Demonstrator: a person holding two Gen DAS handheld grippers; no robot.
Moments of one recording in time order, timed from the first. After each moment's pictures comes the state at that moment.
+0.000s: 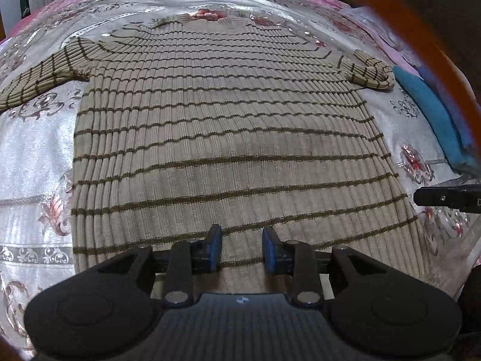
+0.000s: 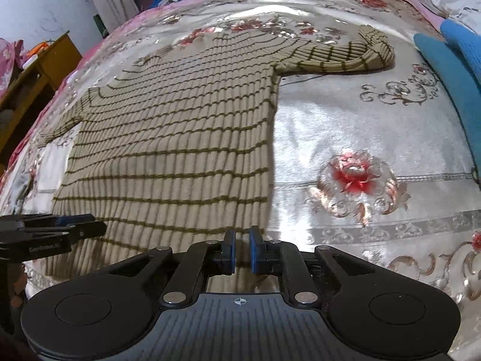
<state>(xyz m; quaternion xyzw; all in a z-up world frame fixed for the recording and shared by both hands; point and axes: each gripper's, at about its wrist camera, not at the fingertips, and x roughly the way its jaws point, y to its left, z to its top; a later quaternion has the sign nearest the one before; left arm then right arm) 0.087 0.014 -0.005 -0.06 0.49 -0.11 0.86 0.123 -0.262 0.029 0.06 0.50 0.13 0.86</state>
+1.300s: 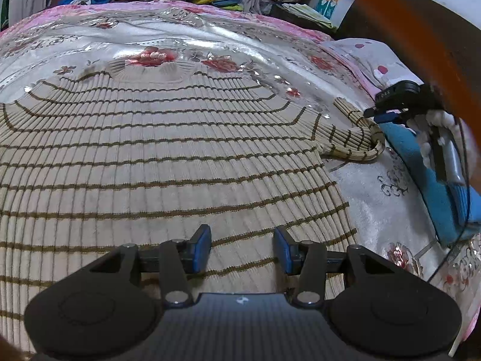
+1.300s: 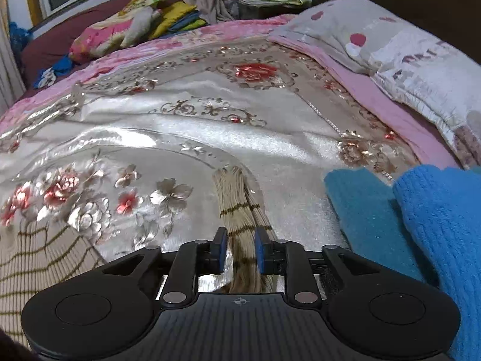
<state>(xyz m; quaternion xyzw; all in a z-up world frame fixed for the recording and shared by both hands) 0.210 -0.055 -0.008 -0.09 0.43 -0.15 0.88 0.421 -0.396 0.029 0.07 0.42 -0.09 0.90</state>
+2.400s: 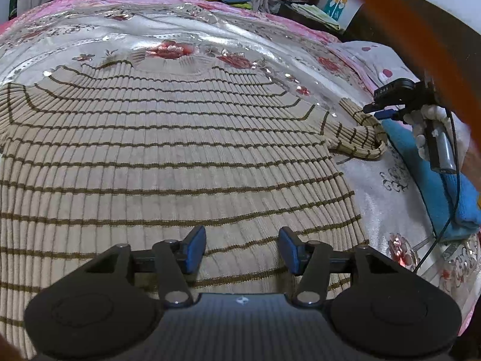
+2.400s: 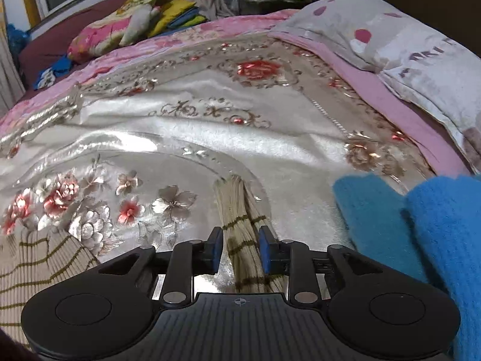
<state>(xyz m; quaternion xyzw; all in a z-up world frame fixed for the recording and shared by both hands) 0.195 -0.033 -0.006 -0.11 0.44 -0.14 0.88 0.437 -0.393 0.028 0.07 0.42 -0.08 0.90</state>
